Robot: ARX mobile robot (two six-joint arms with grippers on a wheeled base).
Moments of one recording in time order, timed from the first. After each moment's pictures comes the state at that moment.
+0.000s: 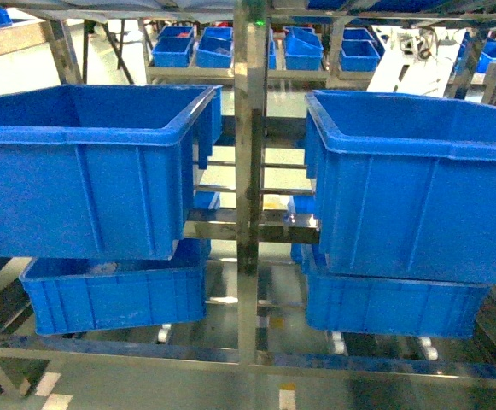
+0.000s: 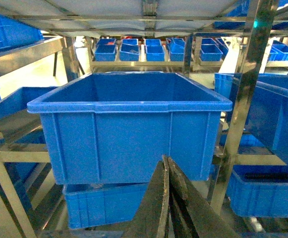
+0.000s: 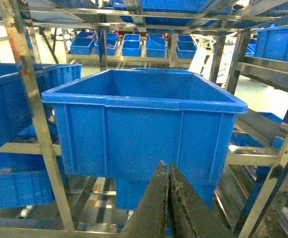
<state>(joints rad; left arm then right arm) 0.00 0.27 0.01 0.27 0.00 0.00 0.00 0.23 0.01 0.23 0.00 -0.01</state>
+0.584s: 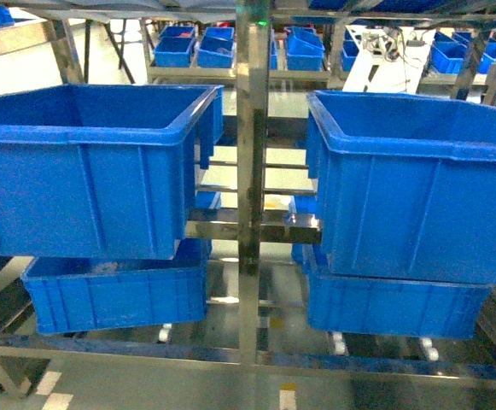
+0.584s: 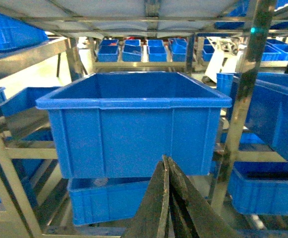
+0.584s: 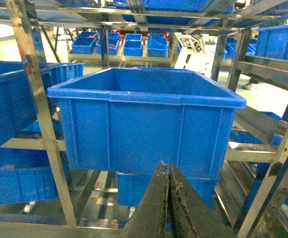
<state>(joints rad) 0.00 0.01 0.02 0.01 -0.01 0.00 0.00 0.01 0.01 0.00 0.00 -0.01</state>
